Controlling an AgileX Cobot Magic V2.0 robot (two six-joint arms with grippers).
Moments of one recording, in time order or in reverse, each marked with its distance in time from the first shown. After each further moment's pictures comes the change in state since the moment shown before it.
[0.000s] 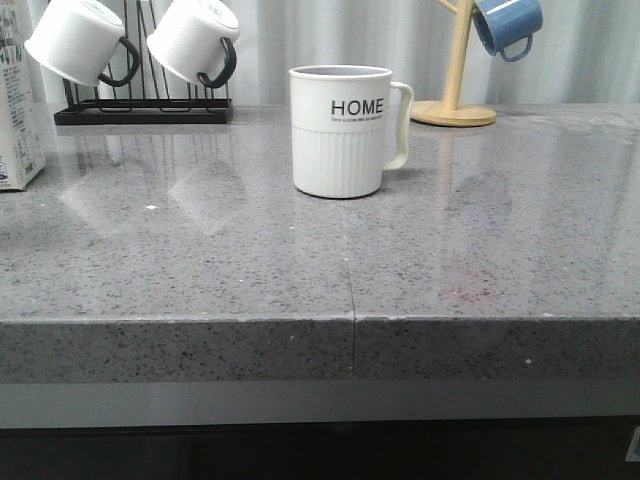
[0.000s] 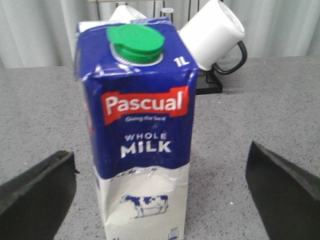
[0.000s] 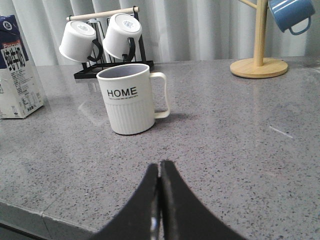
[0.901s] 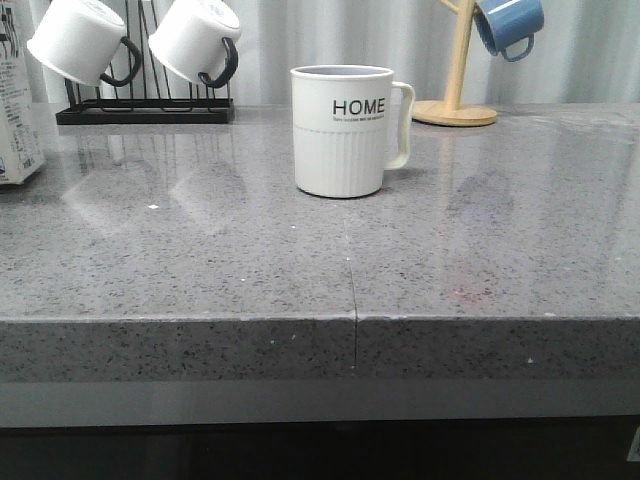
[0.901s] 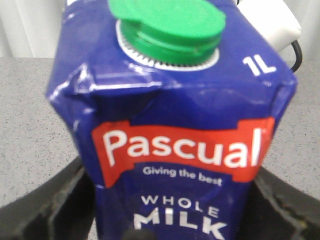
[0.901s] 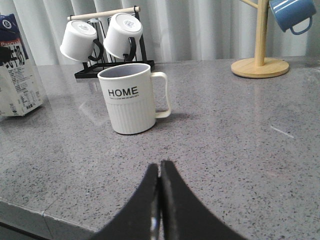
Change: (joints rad) left arm 0.036 0.321 -0.138 -0.042 -0.177 -0.002; right arm 0.000 0.000 0.000 0.000 0.001 0.000
